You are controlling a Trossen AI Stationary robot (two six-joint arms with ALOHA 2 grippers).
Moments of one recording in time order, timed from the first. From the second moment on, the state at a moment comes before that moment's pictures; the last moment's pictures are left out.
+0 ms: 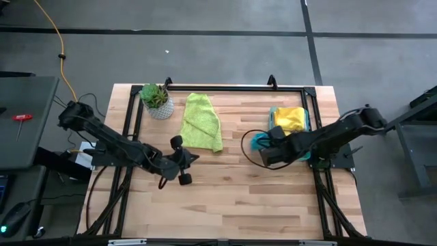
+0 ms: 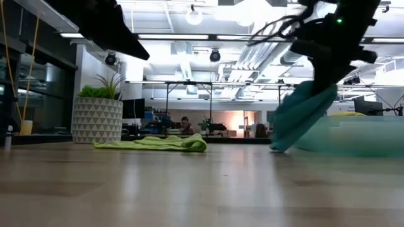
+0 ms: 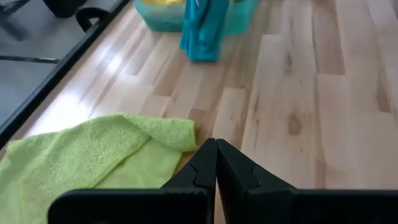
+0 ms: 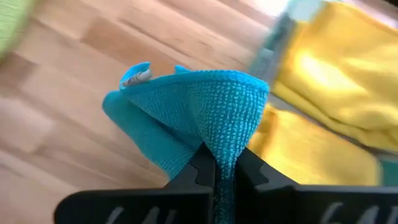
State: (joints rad) left arm -0.35 1.32 0.76 -0.20 -0.71 -0.33; right arm 0.28 1.39 0.96 -1.09 0.56 1.33
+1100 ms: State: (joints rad) left arm -0.34 1.33 0.76 -0.20 -0.69 -0.32; right arm 0.28 1.35 0.79 -1.33 0.25 1.51
